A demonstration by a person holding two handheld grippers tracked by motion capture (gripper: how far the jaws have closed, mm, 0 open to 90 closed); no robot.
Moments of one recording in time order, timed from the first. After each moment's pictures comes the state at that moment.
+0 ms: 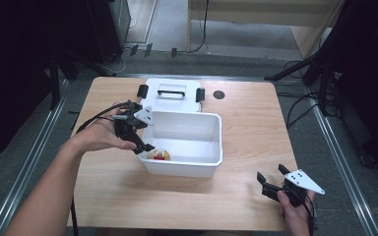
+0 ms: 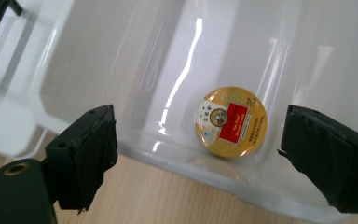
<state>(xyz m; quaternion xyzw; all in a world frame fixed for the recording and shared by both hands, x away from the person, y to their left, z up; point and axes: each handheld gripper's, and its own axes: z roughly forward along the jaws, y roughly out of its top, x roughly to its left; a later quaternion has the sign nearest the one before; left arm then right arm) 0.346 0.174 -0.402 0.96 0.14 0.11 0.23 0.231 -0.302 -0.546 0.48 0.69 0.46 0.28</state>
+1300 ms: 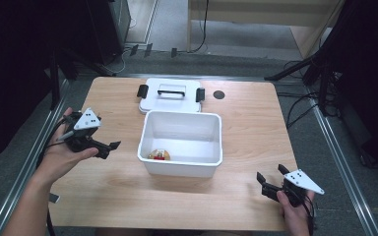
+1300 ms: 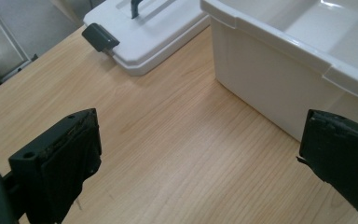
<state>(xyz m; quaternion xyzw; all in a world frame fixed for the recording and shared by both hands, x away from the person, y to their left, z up) 0.291 0.281 -0.424 0.84 0.35 0.24 0.34 0.231 -0.301 -0.546 0.48 0.69 0.46 0.28</state>
